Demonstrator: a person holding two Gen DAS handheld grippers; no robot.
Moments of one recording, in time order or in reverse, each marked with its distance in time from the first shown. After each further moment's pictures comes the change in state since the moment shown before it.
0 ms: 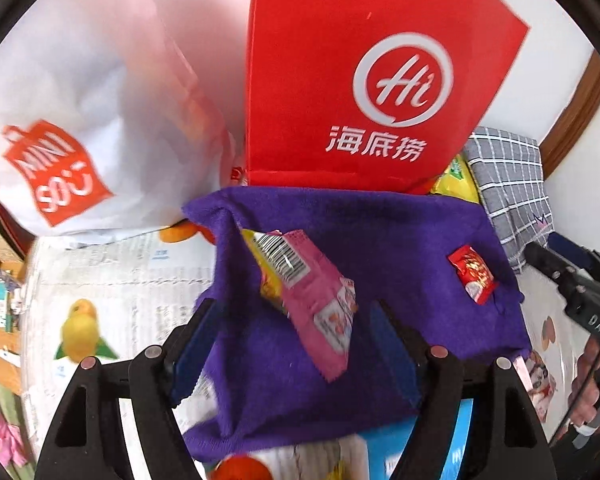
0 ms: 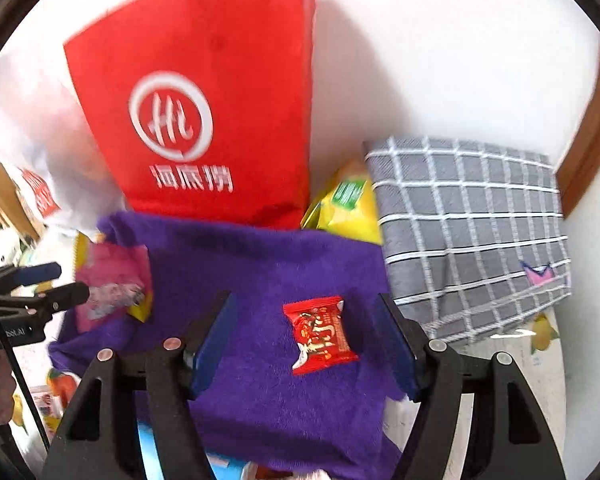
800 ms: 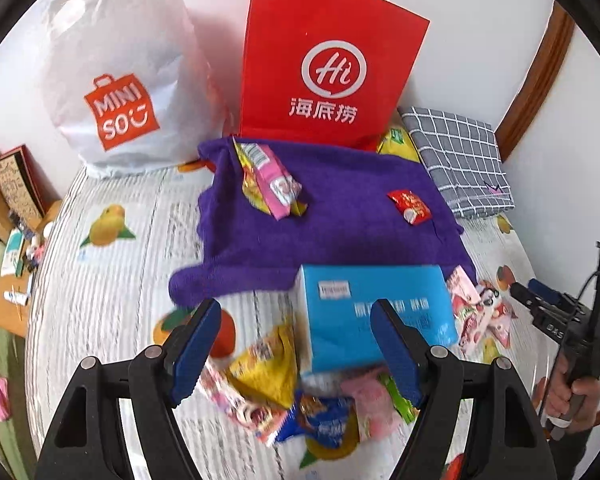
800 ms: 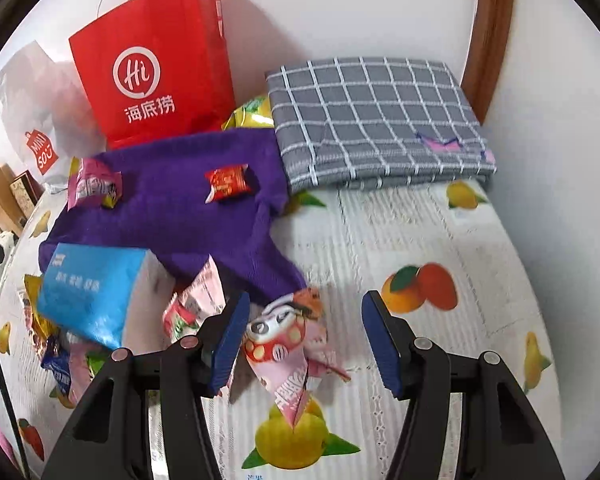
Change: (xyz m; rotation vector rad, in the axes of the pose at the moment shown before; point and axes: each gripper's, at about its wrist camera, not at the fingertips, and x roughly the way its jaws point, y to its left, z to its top) left arm -0.097 -0.022 -0.111 -0.028 -0.050 -0.027; right arm -0.072 -0.089 -0.149 0.124 0.048 -0.055
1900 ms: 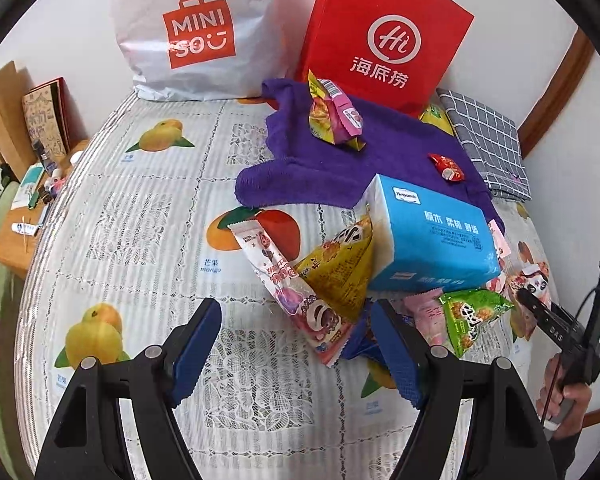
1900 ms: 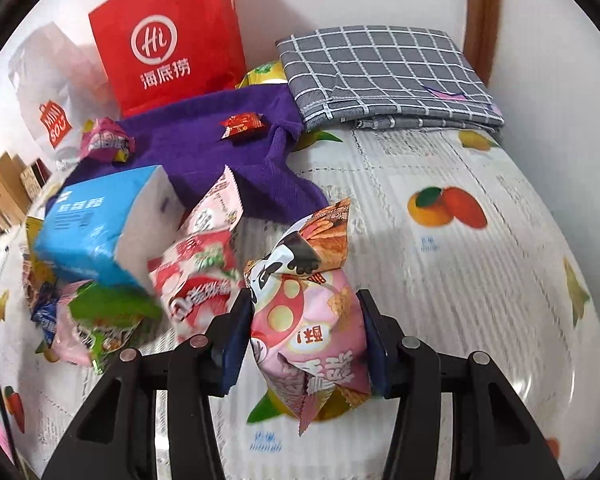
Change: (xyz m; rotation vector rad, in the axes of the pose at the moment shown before) left arm -0.002 0.063 -0.076 -0.102 0.032 0.016; right arm 0.009 0.007 -0.077 0.026 -0.029 0.039
